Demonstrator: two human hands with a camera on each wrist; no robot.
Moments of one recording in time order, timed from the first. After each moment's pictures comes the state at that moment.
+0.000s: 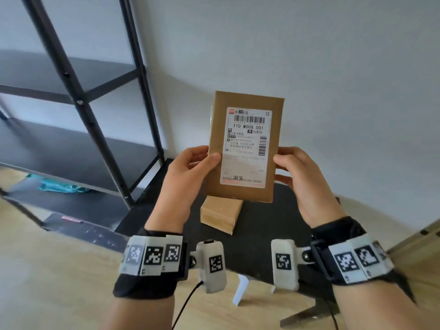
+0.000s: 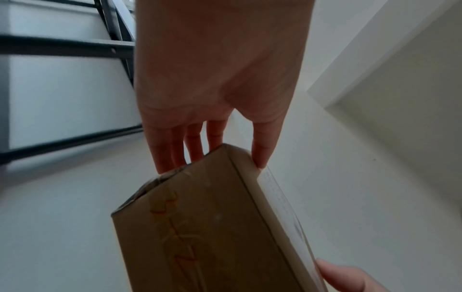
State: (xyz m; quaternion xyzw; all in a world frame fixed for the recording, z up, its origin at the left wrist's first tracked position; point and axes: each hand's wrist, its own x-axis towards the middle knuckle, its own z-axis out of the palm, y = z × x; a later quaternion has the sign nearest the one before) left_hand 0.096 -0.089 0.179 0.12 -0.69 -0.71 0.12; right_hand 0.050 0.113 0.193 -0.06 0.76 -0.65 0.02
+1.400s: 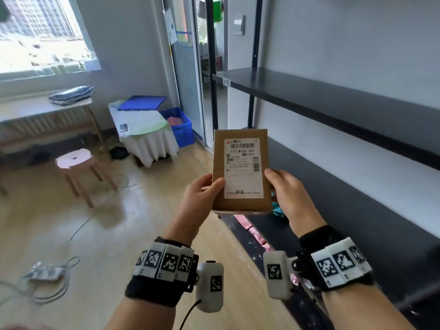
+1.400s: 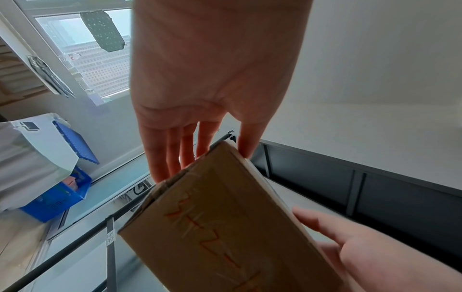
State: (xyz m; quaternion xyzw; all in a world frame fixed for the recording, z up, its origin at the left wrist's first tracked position) left_hand 0.319 -0.729 0.172 0.38 -0.63 -0.60 0.31; right_hand 0.157 -0.636 0.171 -0.31 0.71 -0.57 0.27
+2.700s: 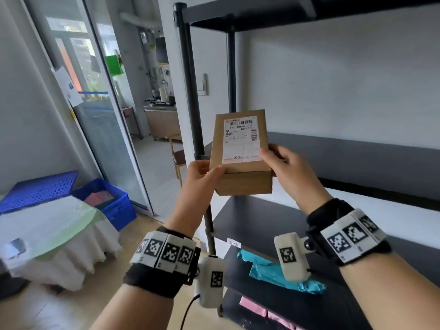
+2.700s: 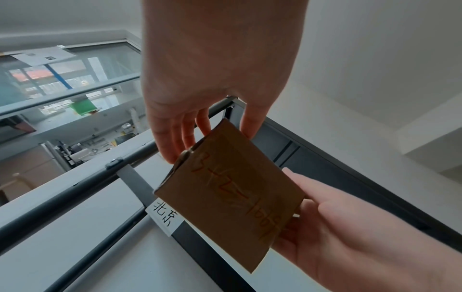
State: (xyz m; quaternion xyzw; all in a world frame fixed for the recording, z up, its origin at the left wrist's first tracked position) left_hand 0.150 -1.215 0.271 0.18 -0.71 -0.63 0.26; right_hand 0.055 -1.050 0.289 -0.26 0.76 -0.59 -0.01
